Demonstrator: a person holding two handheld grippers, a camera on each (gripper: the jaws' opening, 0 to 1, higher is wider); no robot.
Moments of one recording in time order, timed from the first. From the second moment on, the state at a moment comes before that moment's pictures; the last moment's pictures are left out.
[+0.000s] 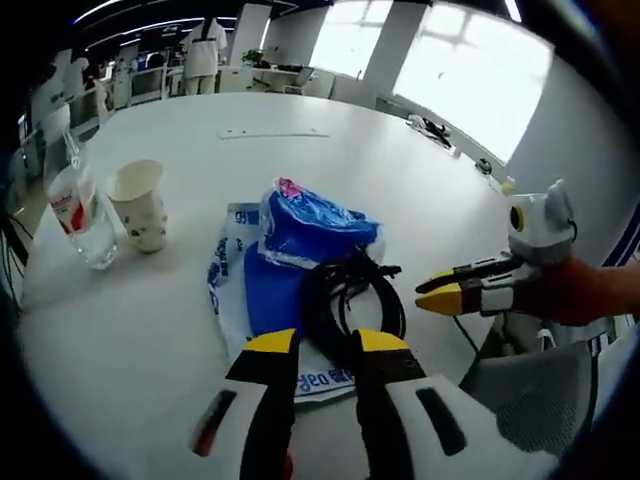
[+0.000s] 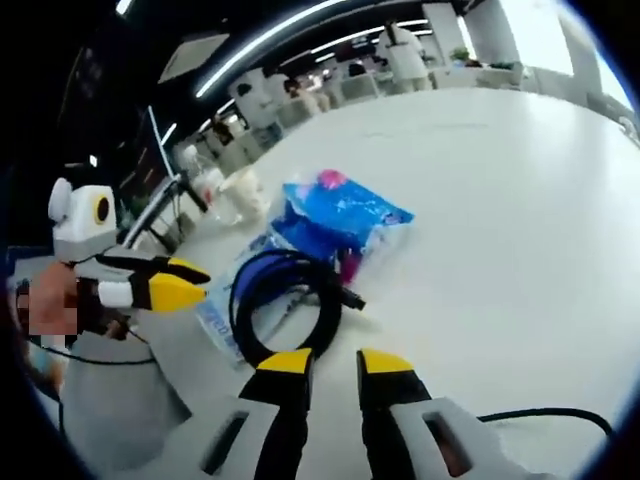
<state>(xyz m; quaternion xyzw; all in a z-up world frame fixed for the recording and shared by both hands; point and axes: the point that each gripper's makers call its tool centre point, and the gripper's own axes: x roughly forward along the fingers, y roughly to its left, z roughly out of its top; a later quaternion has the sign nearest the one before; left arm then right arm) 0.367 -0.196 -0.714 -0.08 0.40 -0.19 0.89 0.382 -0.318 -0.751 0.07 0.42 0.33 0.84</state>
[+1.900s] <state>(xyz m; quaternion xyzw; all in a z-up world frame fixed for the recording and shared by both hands) 0.338 -0.248 -0.738 -0.12 0.48 -0.17 0.86 0.384 -0.319 -0.746 0.09 0.42 0.34 0.84</state>
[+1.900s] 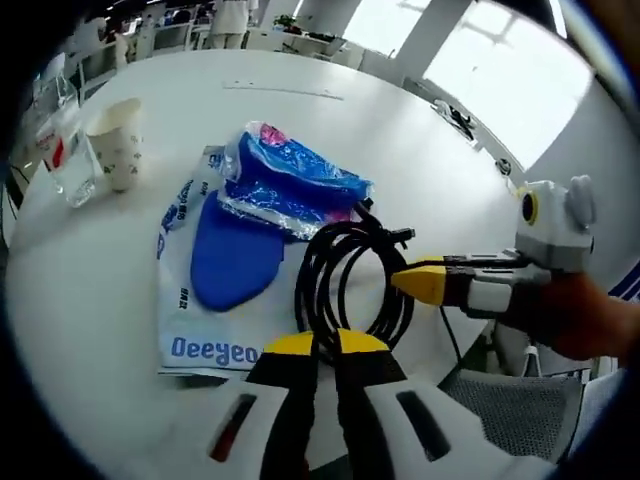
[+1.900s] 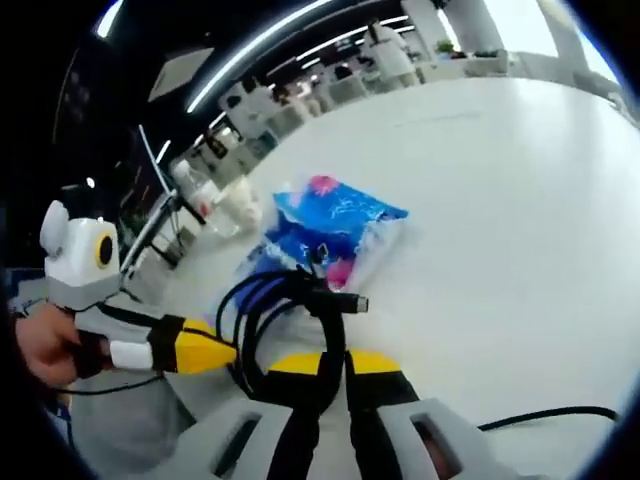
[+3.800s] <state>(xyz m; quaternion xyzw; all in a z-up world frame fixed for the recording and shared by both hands) 0.410 -0.335 -0.756 -0.15 0.47 -0.17 0.85 0.478 -0.389 -0.760 -0.04 0.45 0.35 0.82</state>
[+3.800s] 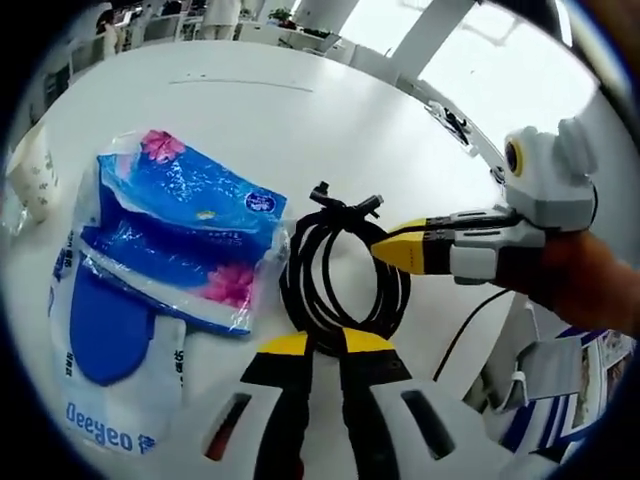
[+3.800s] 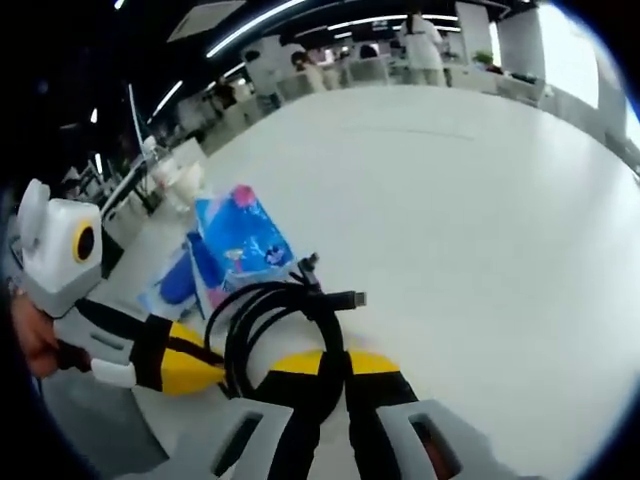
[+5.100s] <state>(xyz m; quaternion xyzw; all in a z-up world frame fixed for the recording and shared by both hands) 0.393 -0.304 -0.733 -0.11 0.45 -0.17 0.87 0.492 -0.385 -0.738 -0.02 0.42 0.33 0.85</state>
